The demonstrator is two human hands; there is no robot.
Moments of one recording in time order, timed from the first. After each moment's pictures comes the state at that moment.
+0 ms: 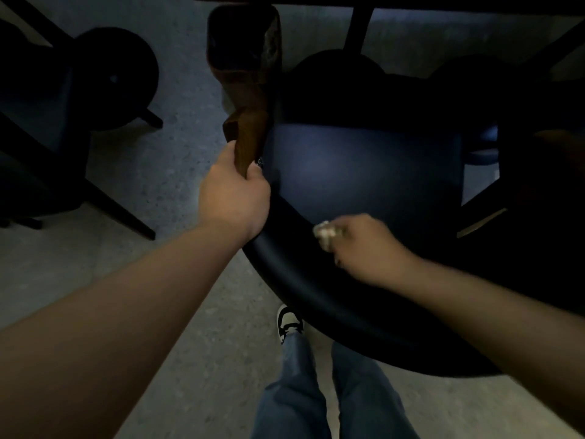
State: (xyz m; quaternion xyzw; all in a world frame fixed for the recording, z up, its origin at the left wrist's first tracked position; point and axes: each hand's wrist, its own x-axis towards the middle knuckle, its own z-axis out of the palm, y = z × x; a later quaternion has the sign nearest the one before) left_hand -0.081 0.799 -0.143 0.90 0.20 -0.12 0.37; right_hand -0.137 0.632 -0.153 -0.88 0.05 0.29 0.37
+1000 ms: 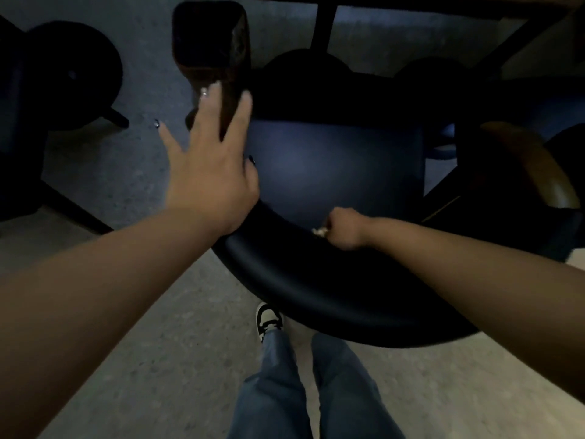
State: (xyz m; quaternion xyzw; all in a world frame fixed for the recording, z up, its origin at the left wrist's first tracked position) left_hand -0.084 0.789 -0.130 0.98 -0.10 -0.07 0.13; right_hand -0.122 0.586 -0.228 -0.87 0.01 0.46 0.17
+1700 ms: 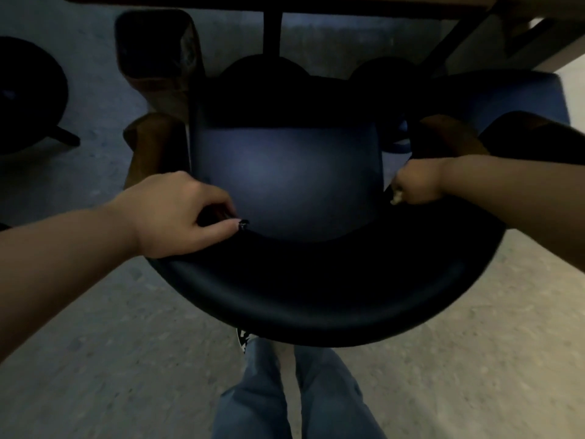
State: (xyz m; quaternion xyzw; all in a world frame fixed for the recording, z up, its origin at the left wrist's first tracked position) left_hand -0.066 0.795 -0.128 0.87 -0.39 -0.26 0.15; right_hand -0.088 0.415 -0.174 -0.85 -0.09 0.50 -0.14
